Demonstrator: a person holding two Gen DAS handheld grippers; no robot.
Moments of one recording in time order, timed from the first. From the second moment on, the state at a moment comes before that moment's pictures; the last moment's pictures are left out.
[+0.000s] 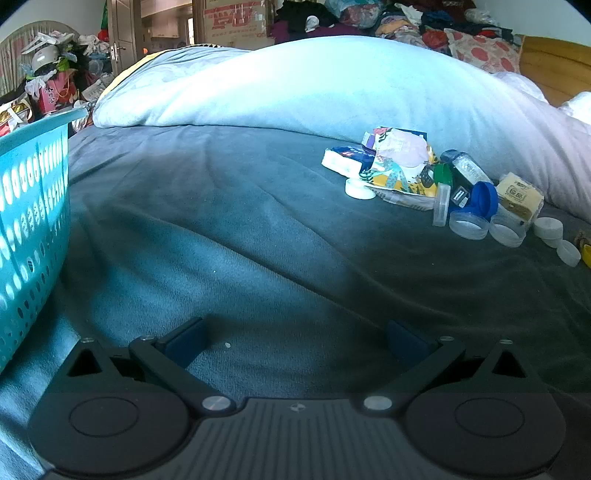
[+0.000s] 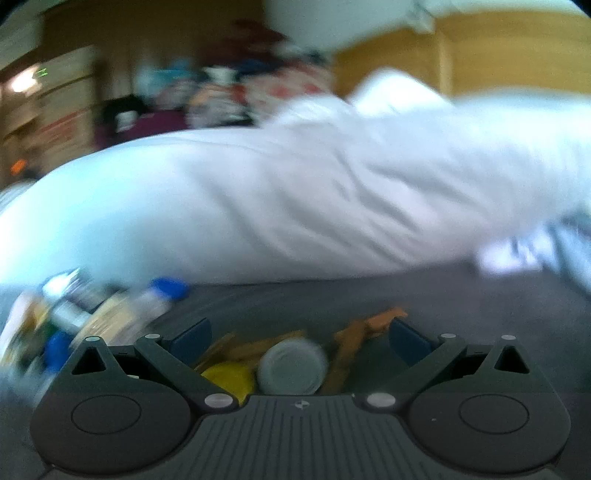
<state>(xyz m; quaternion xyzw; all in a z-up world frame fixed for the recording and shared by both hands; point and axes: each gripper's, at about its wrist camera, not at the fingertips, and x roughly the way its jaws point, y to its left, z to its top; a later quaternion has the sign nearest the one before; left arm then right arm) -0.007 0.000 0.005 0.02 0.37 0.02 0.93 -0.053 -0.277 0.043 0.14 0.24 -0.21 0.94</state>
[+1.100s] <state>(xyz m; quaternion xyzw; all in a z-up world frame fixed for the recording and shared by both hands) -0.013 0.003 0.004 0.00 0.35 0.01 0.94 -0.138 -0.243 0.044 0.03 0.30 -0.10 0.95</state>
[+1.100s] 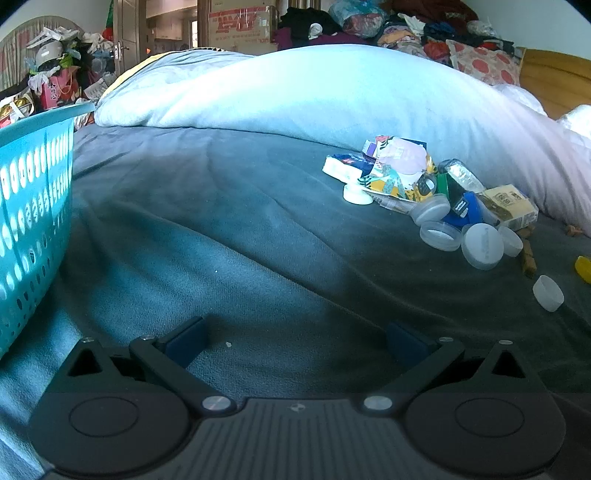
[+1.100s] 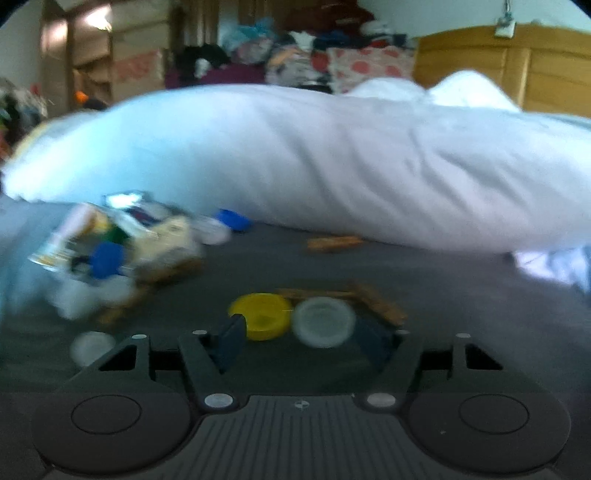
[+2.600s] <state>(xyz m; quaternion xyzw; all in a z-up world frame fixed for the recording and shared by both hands) 0.007 -0.140 0.038 0.06 0.33 -0.19 0.92 -0.164 -0.249 0.055 0.09 0.30 -0.05 0.95</state>
